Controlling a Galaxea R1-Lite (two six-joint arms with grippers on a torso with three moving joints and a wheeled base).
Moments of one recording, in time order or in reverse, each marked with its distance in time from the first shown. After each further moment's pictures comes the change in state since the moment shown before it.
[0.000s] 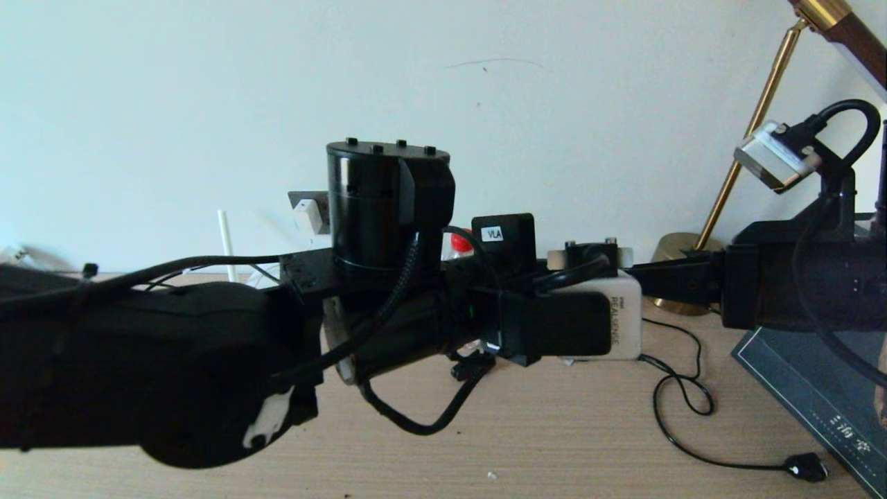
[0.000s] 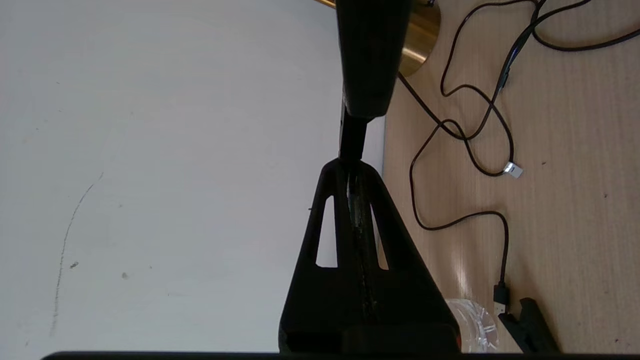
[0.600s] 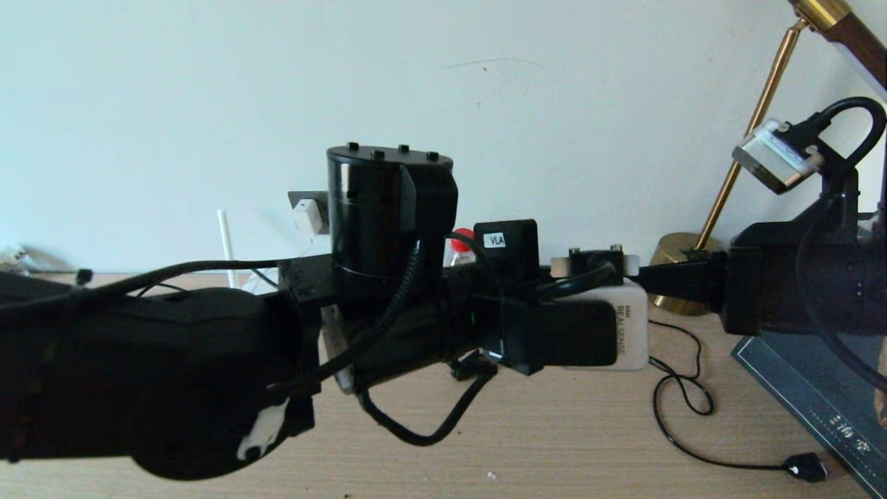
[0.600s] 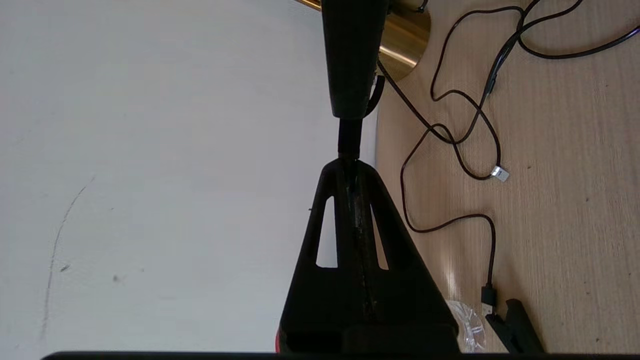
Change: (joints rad) left arm -0.015 -0.009 0.013 0.001 0.001 -0.012; right arm 0.024 -0.006 0.002 -0.001 0.000 0.002
